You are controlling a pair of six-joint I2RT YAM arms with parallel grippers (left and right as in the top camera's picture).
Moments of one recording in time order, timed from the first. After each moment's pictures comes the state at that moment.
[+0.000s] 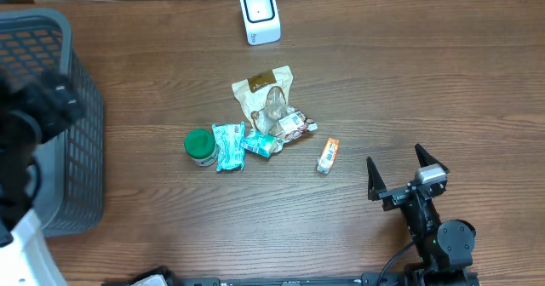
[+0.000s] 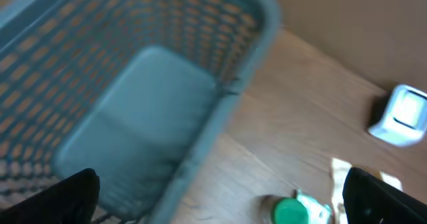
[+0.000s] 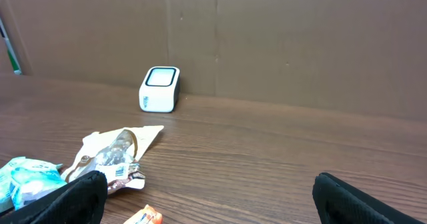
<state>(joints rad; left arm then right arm) 0.39 1.28 1.93 -1.41 -0.07 -0.26 0.09 0.01 0.02 -0.02 -0.17 -0.01</state>
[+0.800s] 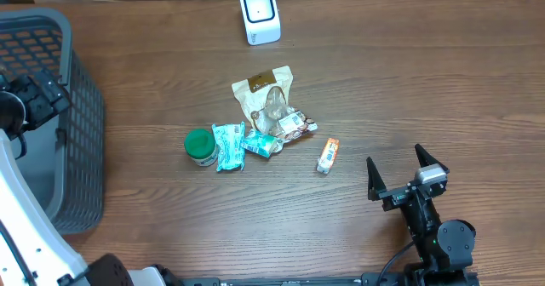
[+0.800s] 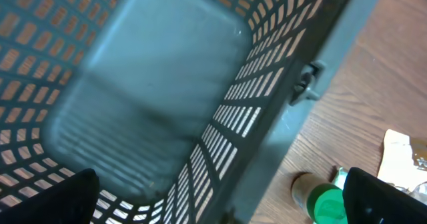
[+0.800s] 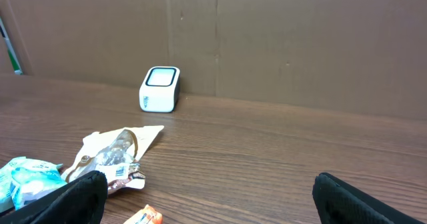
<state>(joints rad) 0.53 1.54 1.89 -1.42 0.02 -0.15 0.09 0.01 0.02 -0.02 -0.17 -0.01</state>
